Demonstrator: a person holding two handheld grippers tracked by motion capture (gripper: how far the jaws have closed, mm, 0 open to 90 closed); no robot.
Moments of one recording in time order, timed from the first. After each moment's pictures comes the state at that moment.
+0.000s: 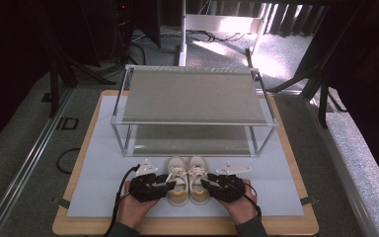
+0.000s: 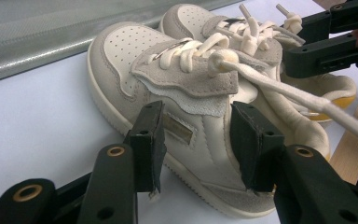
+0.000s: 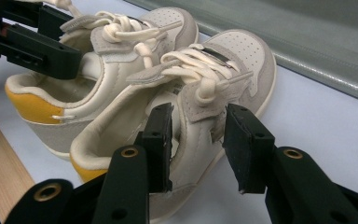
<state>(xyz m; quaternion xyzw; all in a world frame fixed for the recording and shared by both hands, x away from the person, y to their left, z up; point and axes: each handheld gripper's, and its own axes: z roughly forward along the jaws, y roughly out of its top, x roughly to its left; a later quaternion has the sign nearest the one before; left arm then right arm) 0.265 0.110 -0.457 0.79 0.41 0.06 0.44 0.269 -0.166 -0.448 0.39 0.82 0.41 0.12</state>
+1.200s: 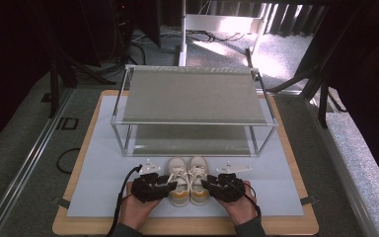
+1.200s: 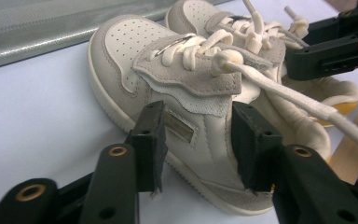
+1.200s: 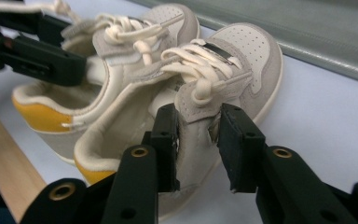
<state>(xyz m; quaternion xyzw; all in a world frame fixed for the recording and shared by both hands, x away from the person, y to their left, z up) 0.265 0.106 -0.455 0.79 0.44 0.05 0.43 0.269 -0.166 -0.447 0.41 0.81 0.40 0.10</state>
